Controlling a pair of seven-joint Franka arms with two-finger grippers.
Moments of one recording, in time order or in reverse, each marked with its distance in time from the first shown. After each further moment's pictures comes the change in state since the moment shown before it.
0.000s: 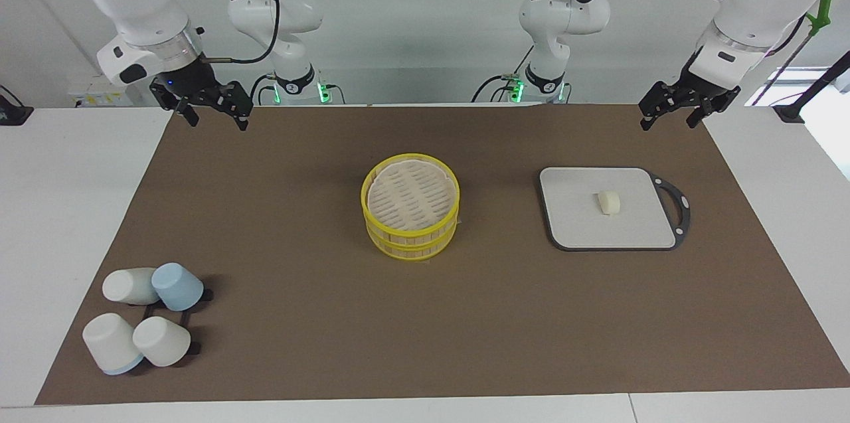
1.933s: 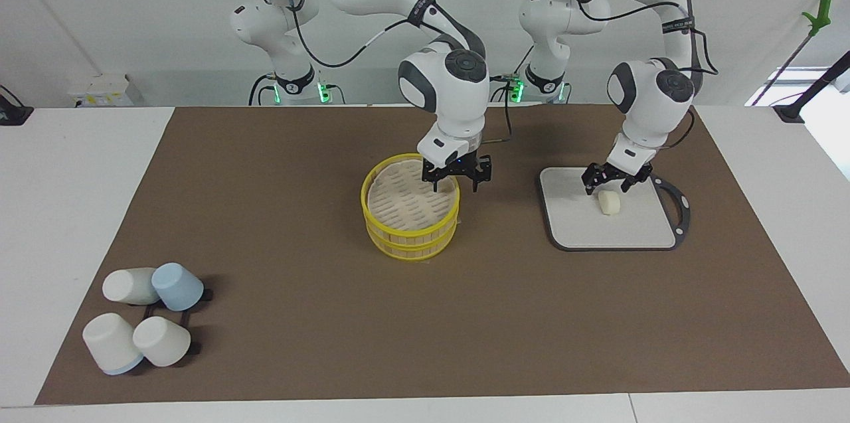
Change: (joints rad) left arm 0.000 0.019 0.007 -0.760 -0.001 0.843 0.015; right arm 0.667 0.507 0.013 0.131 -0.022 0.483 0.586
